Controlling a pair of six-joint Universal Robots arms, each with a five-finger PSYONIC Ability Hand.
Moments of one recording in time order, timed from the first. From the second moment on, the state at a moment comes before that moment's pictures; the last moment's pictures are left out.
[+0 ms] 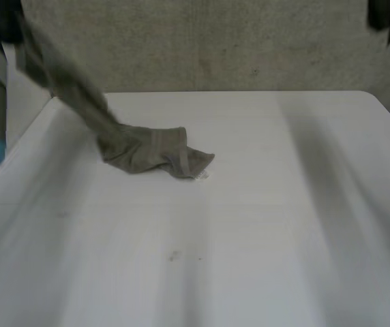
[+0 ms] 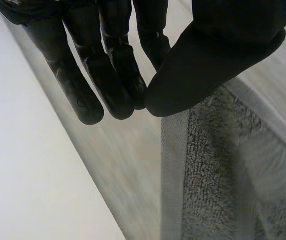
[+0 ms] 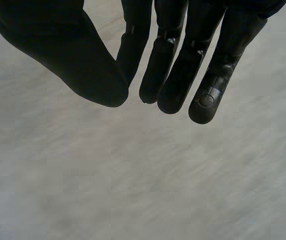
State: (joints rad) left arm 4.51 -1.83 -1.33 3.55 -1.64 3.42; right arm 1.79 -1.24 1.19 -0.43 1.47 2.61; left_hand 1.18 1.22 1.22 1.22 1.04; right_hand 0.98 1.18 1.18 1.19 1.00
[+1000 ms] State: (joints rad) left arm 4.27 -1.06 -1.60 3.18 -1.45 3.42; right arm 2.26 -0.66 0.80 -0.11 1.12 3.18; left_hand 1.18 1.22 1.22 1.22 1.04; right_hand 0.34 0.39 0.38 0.37 0.19
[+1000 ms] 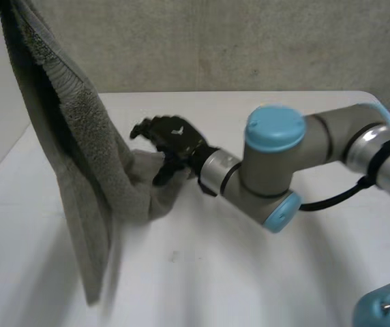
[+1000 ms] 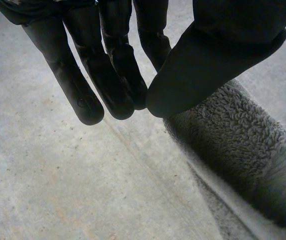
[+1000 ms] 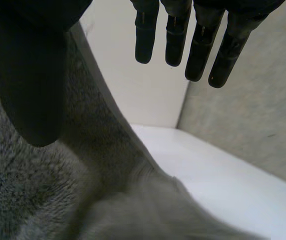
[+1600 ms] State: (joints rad) left arm 4.27 -1.04 -1.63 3.14 -1.45 3.42; right arm 2.39 -0.60 0.88 -0.16 0.90 3.10; left_hand 1.18 1.22 1.22 1.22 1.04; right_hand 0.30 0.34 0.31 0.32 0.14
